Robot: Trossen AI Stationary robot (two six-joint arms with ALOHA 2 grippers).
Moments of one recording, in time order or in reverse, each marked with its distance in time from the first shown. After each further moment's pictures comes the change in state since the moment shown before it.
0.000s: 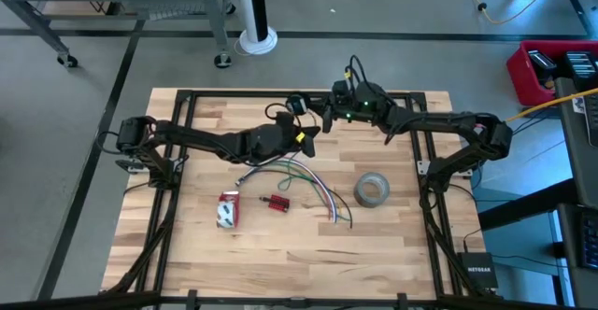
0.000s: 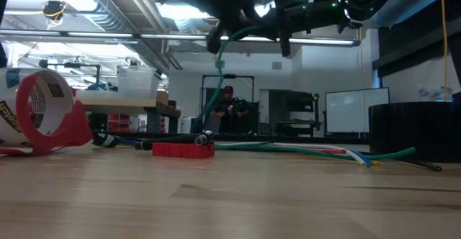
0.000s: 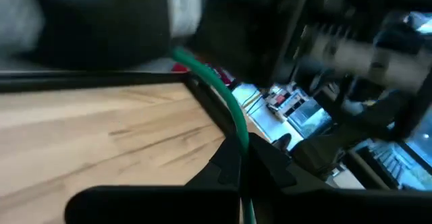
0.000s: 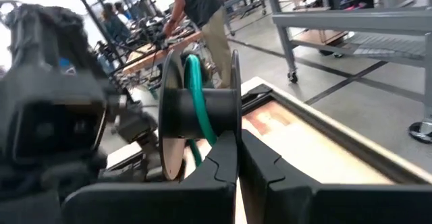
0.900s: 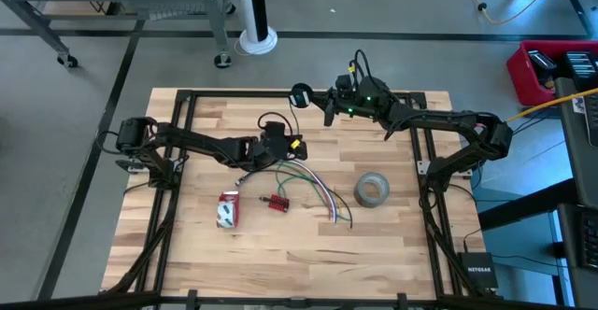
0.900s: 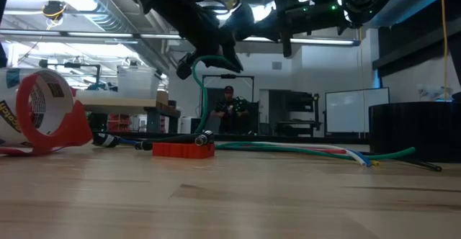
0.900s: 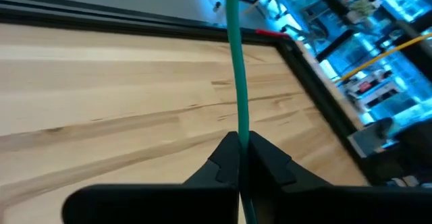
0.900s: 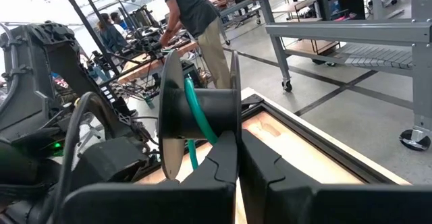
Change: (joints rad) left arm -0.023 0.000 -0.081 -0.276 -0.165 -0.217; right arm -0.055 0.000 0.000 0.033 -0.011 0.005
